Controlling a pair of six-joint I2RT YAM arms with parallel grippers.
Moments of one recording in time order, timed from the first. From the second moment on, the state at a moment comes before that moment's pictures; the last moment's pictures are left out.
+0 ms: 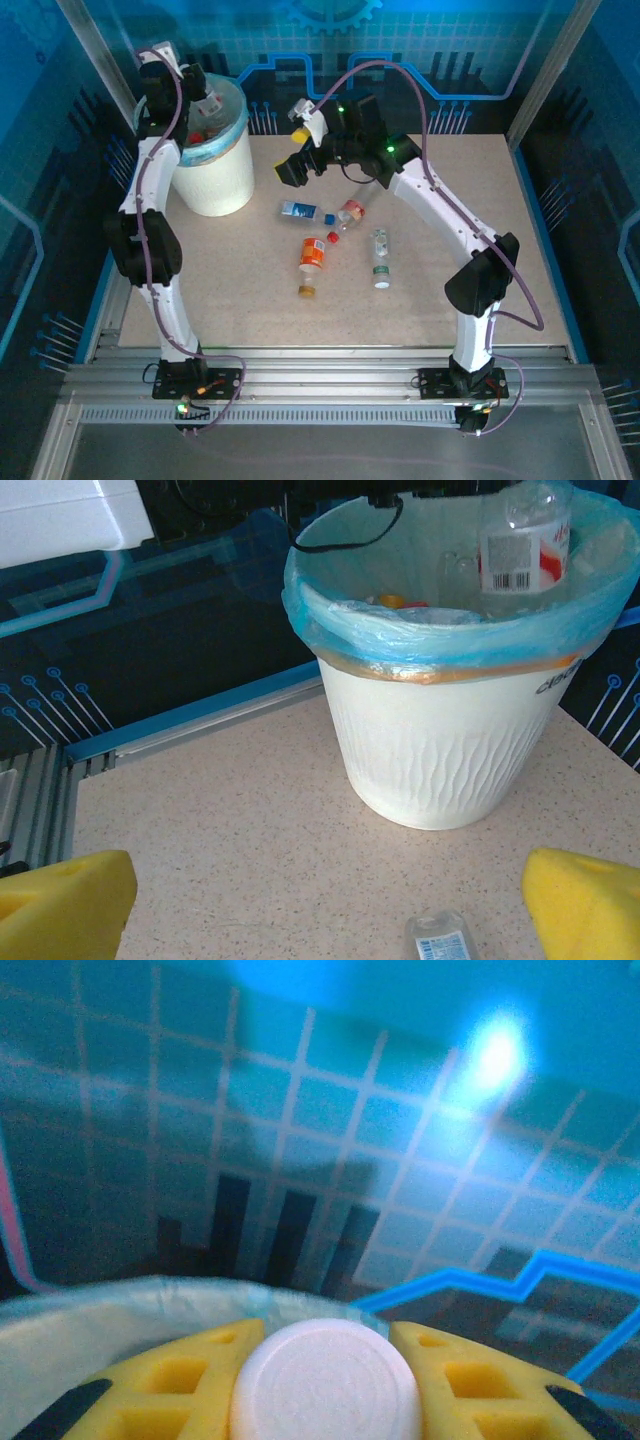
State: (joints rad) left arm 0.13 2.06 2.02 -0.08 0.06 -0.26; right arm 0.60 1.91 2.06 -0.59 -0.57 -0.14
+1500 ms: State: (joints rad) left arm 0.14 2.08 2.21 -0.46 0.14 -0.28; right arm 0.63 2.15 2.44 -0.83 -0.64 -0.08
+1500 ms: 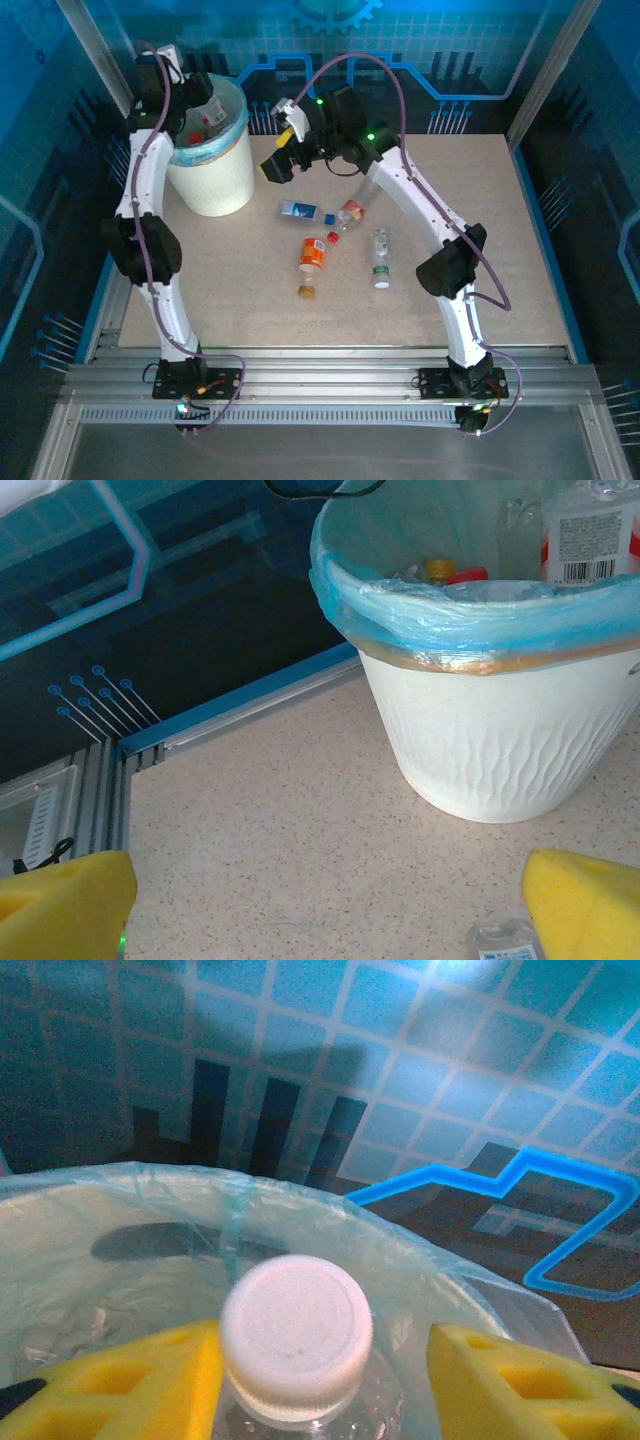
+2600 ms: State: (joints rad) left arm 0.17 2.23 2.49 -0.52 0.19 -0.47; right arm 0.64 2.20 2.49 -0.88 -0.64 -0.08
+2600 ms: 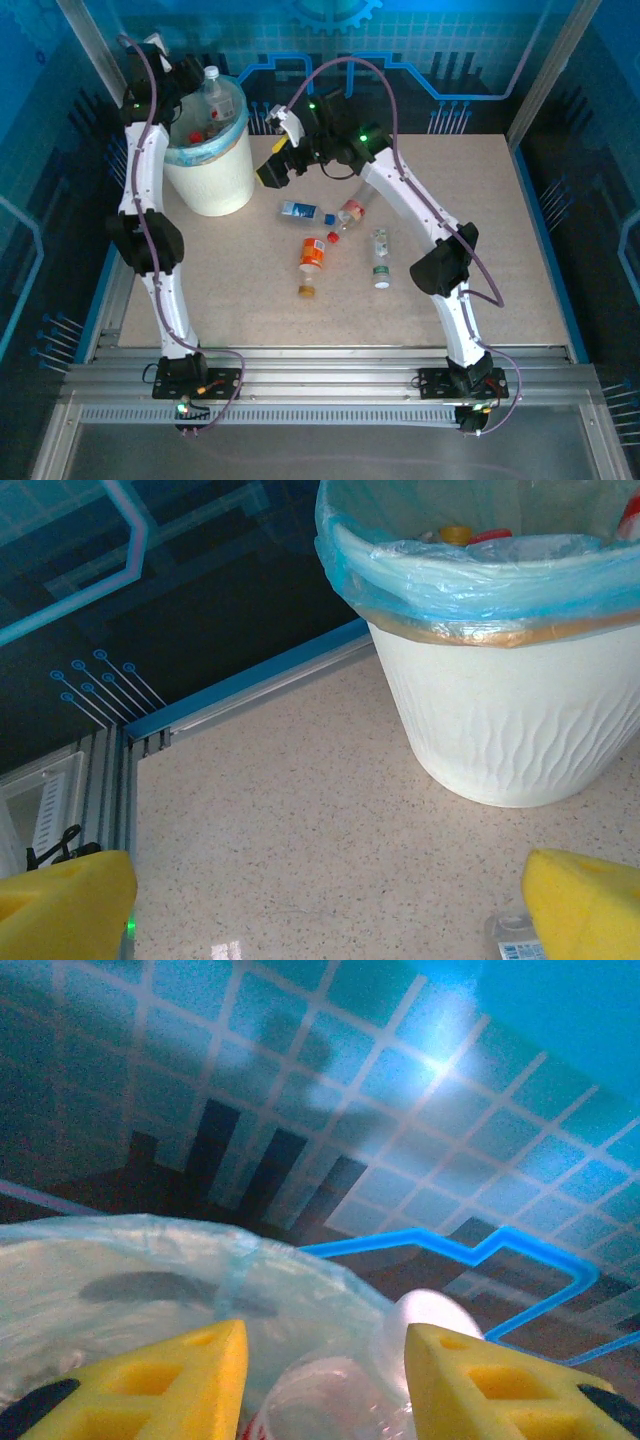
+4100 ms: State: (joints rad) left arm 0.14 2.30 2.50 -0.77 0.19 -0.41; right arm 0.66 2.23 2.51 -0.91 -0.65 -0.07
